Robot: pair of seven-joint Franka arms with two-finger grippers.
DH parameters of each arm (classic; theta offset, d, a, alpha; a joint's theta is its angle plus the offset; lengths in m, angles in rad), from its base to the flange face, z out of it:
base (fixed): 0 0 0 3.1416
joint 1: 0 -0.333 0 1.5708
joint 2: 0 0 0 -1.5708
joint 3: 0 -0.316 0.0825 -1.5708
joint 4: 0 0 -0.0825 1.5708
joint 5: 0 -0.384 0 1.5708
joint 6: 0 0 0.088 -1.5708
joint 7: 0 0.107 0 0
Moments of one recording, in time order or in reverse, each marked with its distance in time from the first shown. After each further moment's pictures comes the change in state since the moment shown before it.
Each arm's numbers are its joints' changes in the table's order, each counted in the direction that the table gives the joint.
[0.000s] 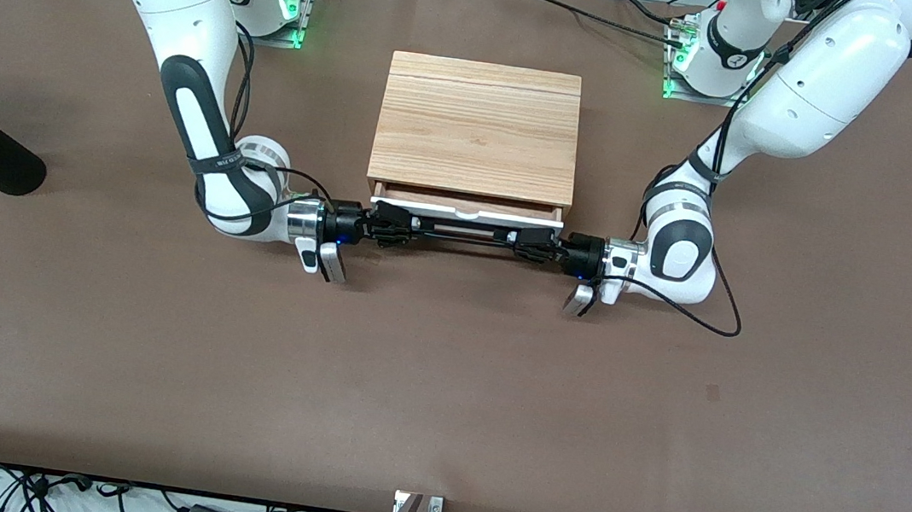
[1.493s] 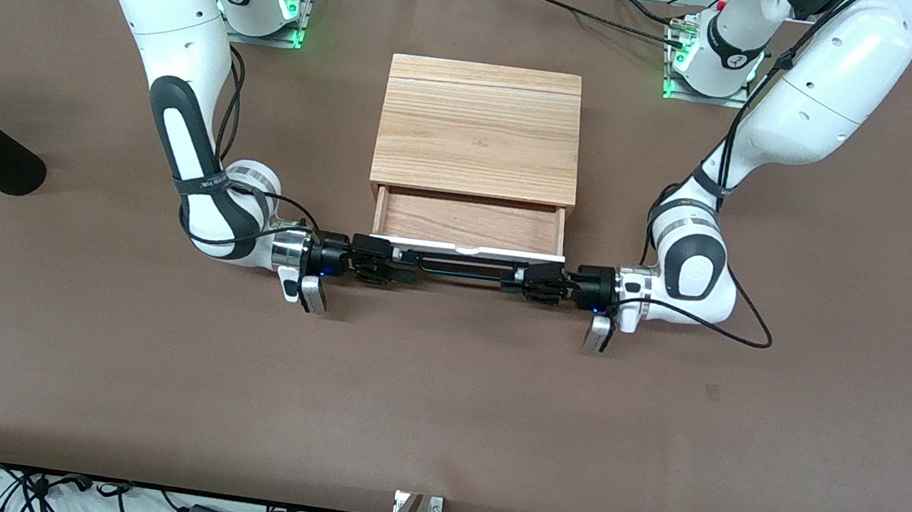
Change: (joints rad) left arm 0.014 0.016 -0.036 0.136 0.002 -0.121 0.012; right arm 0.029 0.075 0.008 0.138 -0.002 -0.072 0.031
